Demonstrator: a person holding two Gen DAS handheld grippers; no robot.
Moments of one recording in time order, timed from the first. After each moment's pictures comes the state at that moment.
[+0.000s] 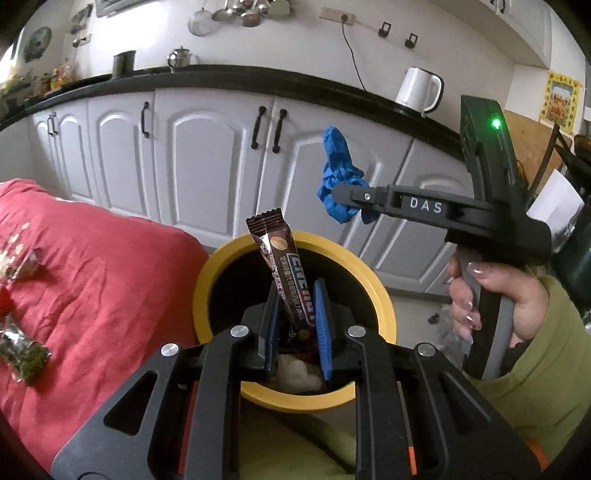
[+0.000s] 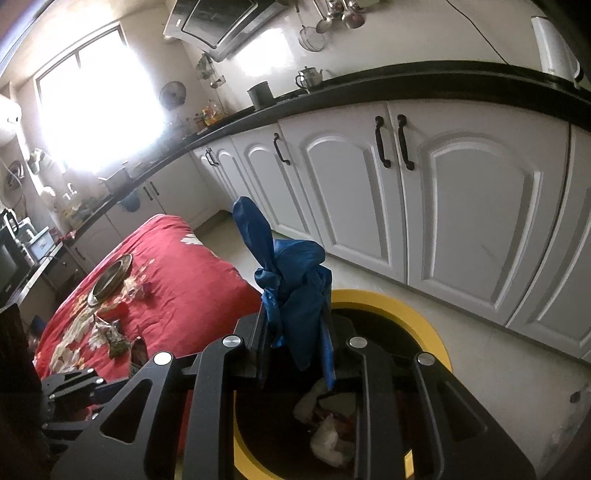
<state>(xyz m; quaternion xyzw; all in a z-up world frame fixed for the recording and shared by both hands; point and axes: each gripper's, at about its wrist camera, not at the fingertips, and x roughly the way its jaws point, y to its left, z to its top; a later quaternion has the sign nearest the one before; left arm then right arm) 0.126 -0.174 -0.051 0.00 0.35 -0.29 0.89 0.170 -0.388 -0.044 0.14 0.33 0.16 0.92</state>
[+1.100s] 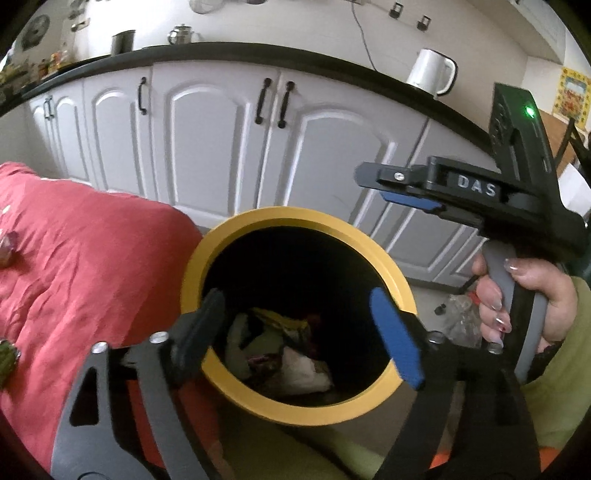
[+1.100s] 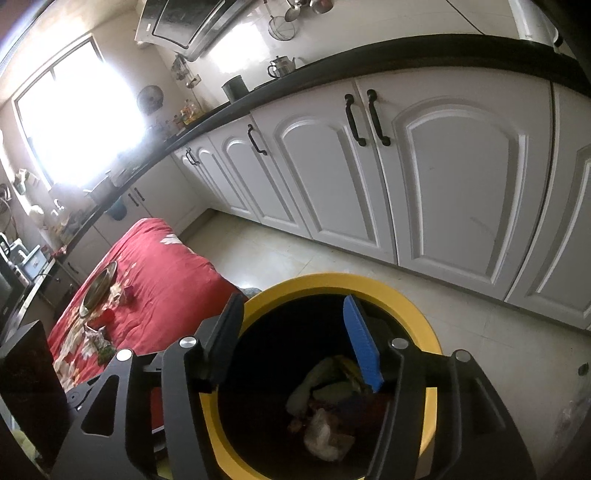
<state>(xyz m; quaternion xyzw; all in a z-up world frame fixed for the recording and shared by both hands) 0.153 -0.188 -0.083 0.00 0.38 -0.27 0.89 0.178 -0.410 -0.070 0.17 0.35 0.14 0.91</state>
